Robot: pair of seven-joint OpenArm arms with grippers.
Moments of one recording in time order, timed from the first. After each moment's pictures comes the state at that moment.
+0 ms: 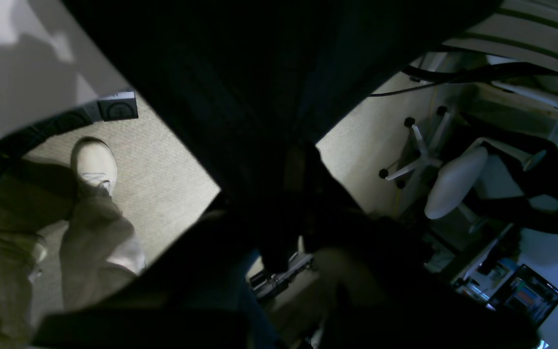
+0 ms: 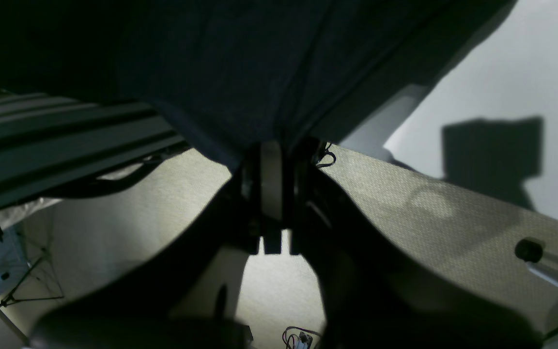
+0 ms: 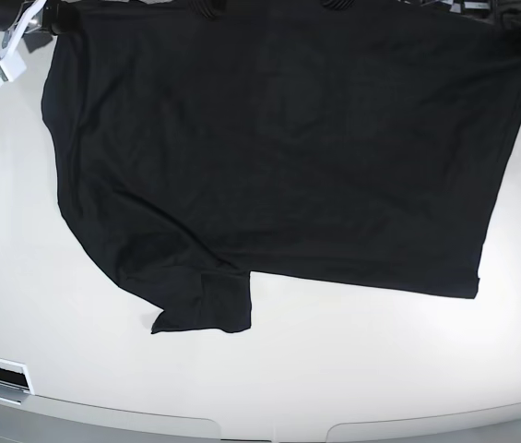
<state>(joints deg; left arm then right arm) 42.0 -55.8 -22.2 78.2 -86.0 -43.9 79.1 -43.4 15.5 34.7 110.6 55.6 40.4 -79.1</state>
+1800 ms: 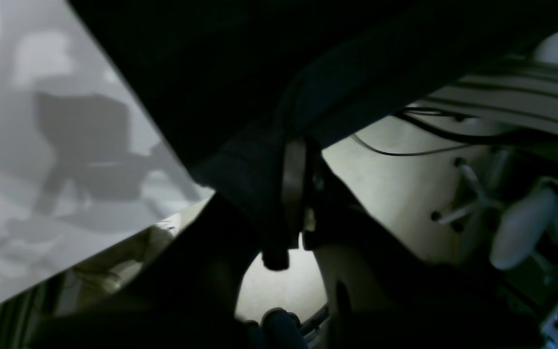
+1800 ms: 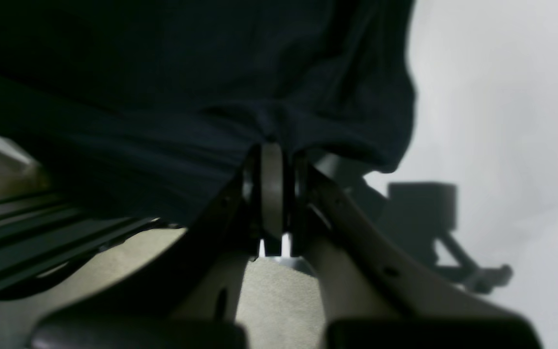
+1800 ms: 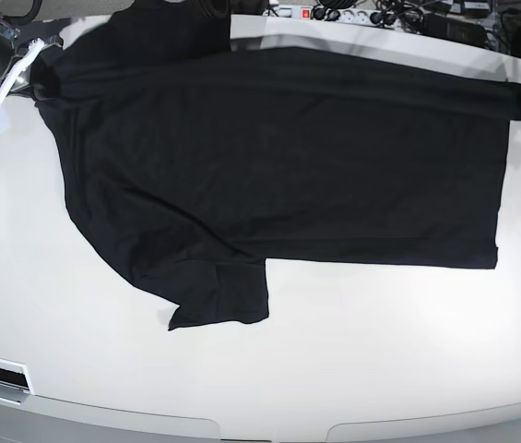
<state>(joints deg) 28.8 -55.5 -22.2 78.2 -79.1 -43.9 74.4 -33.8 15.5 34.7 110.6 43.9 40.4 -66.7</state>
